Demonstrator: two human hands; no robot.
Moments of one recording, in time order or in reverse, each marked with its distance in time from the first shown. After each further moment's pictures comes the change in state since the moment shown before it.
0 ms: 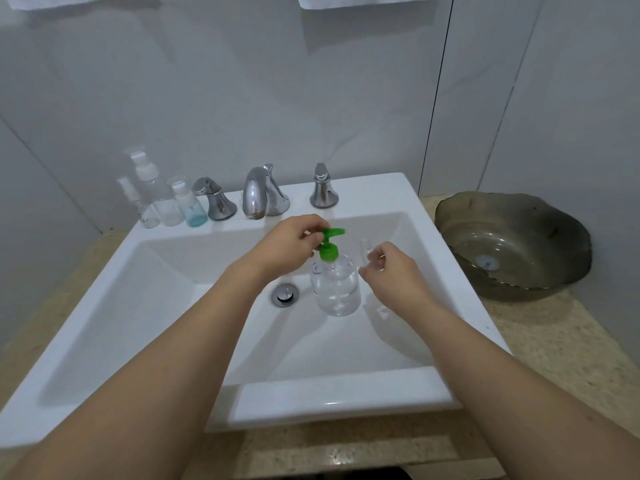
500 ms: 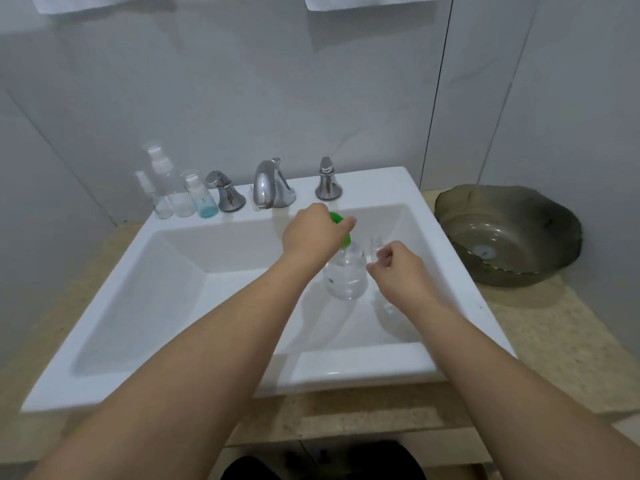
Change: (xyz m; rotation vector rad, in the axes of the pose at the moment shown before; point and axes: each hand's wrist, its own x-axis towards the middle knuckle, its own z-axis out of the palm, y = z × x) left_hand -0.005 0.039 0.030 0.319 0.297 -0.216; right_hand -0.022 0.001 0.001 -0.012 0.063 0.039
